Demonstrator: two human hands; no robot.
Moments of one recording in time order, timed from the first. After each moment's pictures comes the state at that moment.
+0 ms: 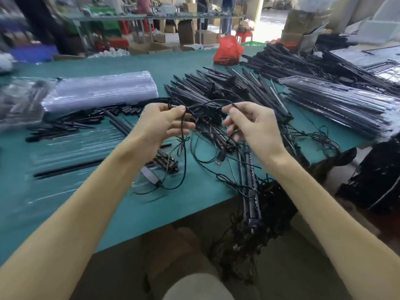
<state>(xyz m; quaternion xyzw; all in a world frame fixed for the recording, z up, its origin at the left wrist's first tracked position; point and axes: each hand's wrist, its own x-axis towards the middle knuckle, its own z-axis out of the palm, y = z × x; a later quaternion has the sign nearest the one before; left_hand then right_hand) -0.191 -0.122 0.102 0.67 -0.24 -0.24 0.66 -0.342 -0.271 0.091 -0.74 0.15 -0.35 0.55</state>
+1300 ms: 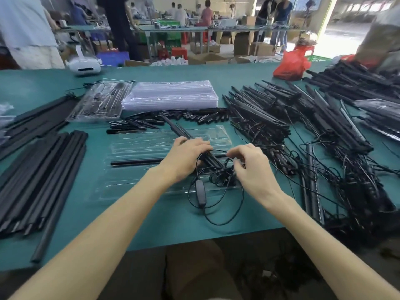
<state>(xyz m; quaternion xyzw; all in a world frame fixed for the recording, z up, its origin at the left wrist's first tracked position) -0.108 -0.039 0.023 0.87 -0.47 0.05 0.12 -0.253 -0.194 0.026 -0.92 0.11 -0.25 0.29</state>
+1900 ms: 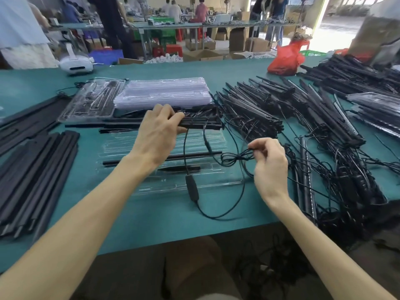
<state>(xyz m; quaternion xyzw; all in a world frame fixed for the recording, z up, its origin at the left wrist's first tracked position) -0.103 -0.017 0.066 0.85 -0.41 0.31 0.12 -0.273 -0.212 0.018 -0.81 0.19 -0.39 0.38</state>
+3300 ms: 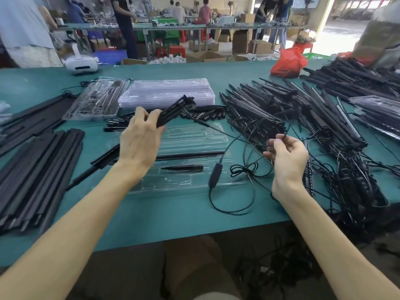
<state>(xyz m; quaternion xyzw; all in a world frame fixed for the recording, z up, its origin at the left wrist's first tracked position) -0.112 0.012 0.063 0.91 -0.25 0.28 0.19 -0.266 -0.235 0.033 -0.54 0.28 -0.43 0.66</state>
